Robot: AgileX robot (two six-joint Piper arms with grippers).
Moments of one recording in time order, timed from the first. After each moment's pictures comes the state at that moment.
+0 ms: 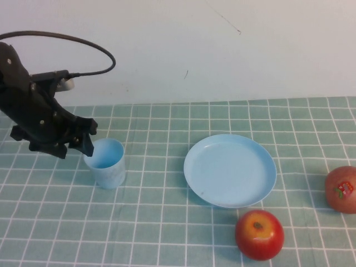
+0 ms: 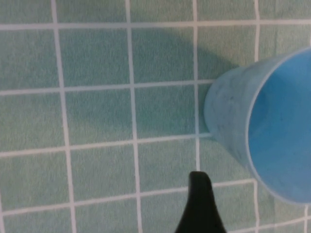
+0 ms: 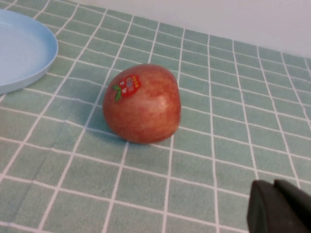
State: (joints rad) right arm 0.02 -0.01 0.03 -0.11 0.42 -0.12; left arm -0.07 1.81 -1.40 -0.23 1.00 0.07
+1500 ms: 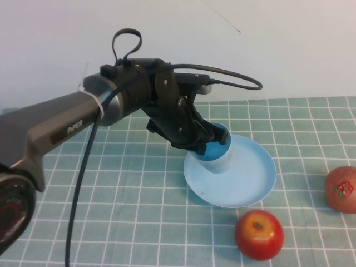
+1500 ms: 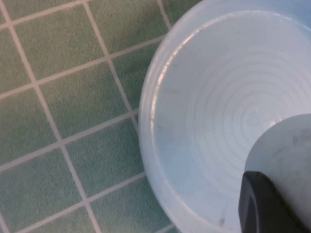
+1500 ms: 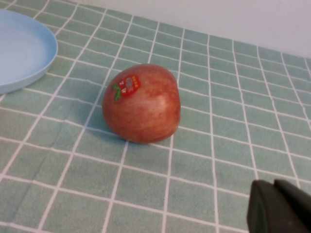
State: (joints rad) right arm 0.02 -0.01 0.03 -0.11 0.42 -0.12; left arm -0.54 2.04 -1.66 -0.26 0.82 -0.04
